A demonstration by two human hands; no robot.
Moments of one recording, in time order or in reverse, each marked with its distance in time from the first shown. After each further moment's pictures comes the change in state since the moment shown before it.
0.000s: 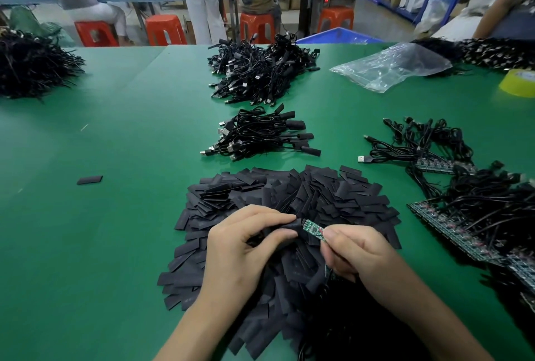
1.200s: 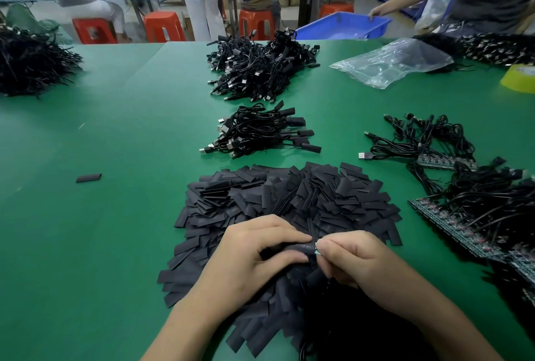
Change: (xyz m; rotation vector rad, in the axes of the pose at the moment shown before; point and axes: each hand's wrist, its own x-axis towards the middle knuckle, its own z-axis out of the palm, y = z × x) left_hand 0.002 -0.007 -0.008 0.029 -0.371 0.129; right_hand -0.001 0.002 -0.005 -0.144 -0.150 0.061
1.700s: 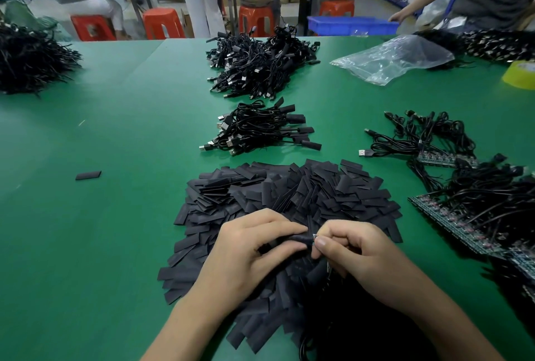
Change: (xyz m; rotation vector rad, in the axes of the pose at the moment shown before) left_hand -0.002 0.001 0.002 0.049 0.123 0.048; right_hand -0.002 -0.008 0.000 -0.021 0.085 -0.086
